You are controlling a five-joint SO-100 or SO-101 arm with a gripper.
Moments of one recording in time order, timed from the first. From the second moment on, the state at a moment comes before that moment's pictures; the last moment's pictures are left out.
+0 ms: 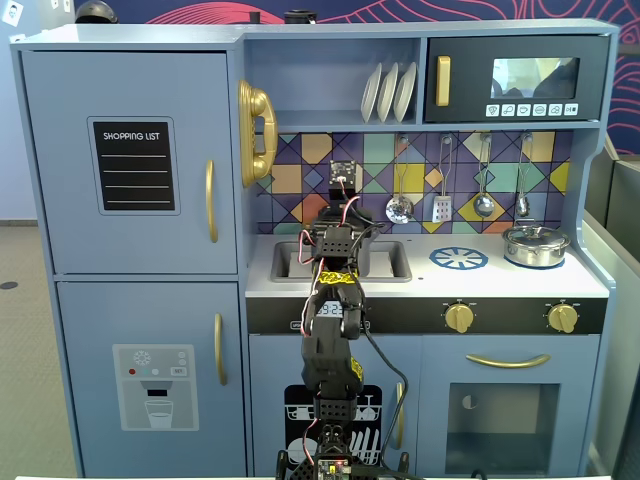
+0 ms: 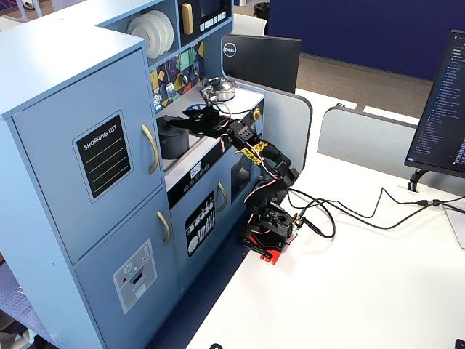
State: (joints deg) arm 5.6 133.1 104.1 26.2 -94.2
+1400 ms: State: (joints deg) arm -2.3 182.5 171.8 77.7 -86.8
